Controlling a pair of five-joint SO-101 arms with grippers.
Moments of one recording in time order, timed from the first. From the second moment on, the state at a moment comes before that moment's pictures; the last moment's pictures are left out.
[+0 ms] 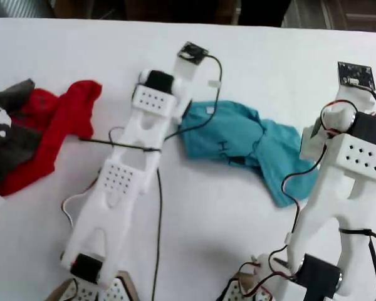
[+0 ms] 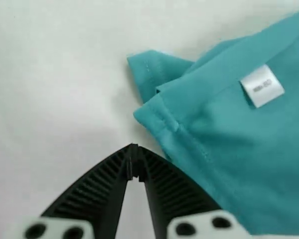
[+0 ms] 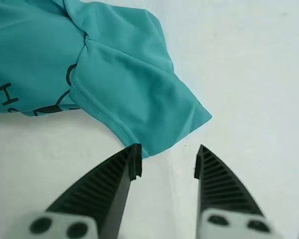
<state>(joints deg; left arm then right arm) 13.3 70.2 -85.5 97.4 -5.7 18.8 -16.9 5.9 92.8 12.4</state>
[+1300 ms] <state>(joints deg) 15.8 74.2 -85.2 88.1 13.0 18.8 -16.9 5.9 92.8 12.4</state>
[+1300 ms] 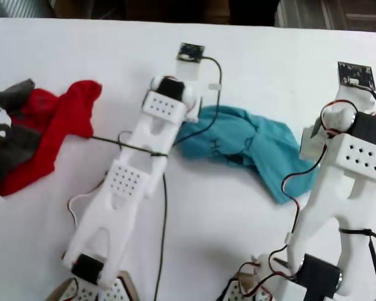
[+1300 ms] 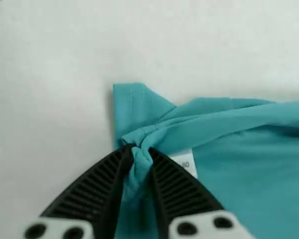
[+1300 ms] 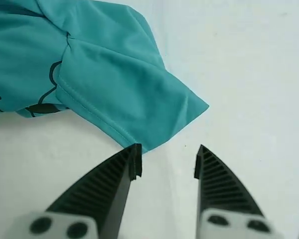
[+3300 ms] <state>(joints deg) -16.4 27.1 -17.1 82.9 -22.6 -19.9 -4.4 44.4 51.8 27.1</state>
